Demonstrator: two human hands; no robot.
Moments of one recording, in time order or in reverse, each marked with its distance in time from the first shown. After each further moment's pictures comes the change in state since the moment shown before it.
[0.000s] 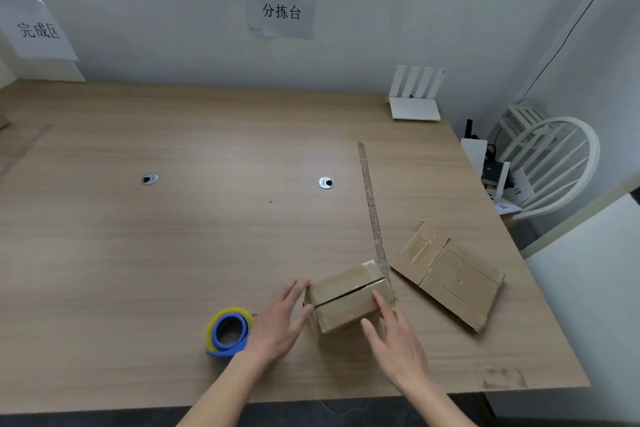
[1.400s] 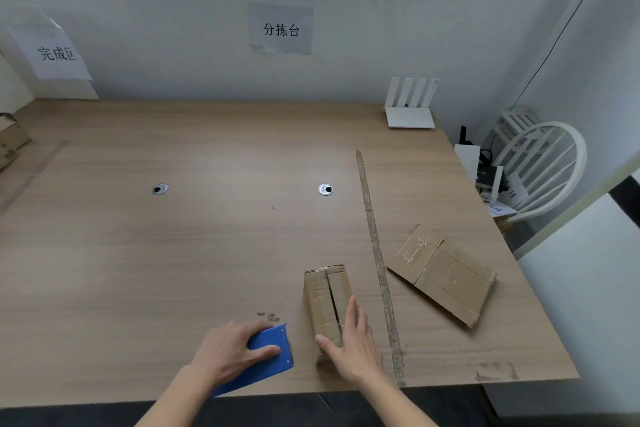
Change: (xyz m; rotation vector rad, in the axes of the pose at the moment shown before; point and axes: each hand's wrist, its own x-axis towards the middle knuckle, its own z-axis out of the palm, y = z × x) left_hand -0.067 -0.027 -0.074 0.283 -0.201 -0.097; right_hand -0.024 -0.060 0.024 -0.006 -0.229 0.070
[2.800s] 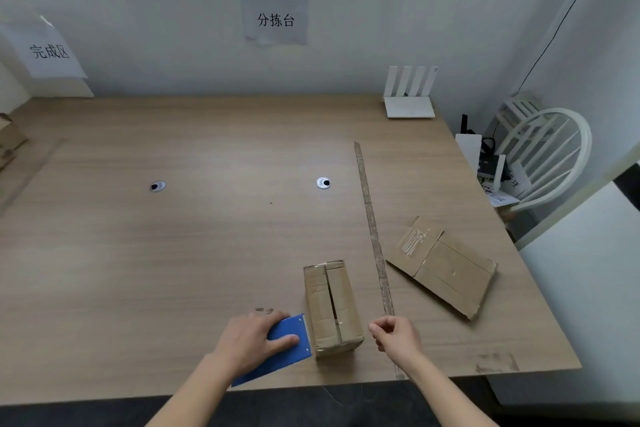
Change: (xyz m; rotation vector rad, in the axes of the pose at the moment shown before) left_hand 0.020 0.036 0.007 0.113 -0.039 0.093; right_hand 0.023 0.082 -0.030 0.498 0.052 0.188
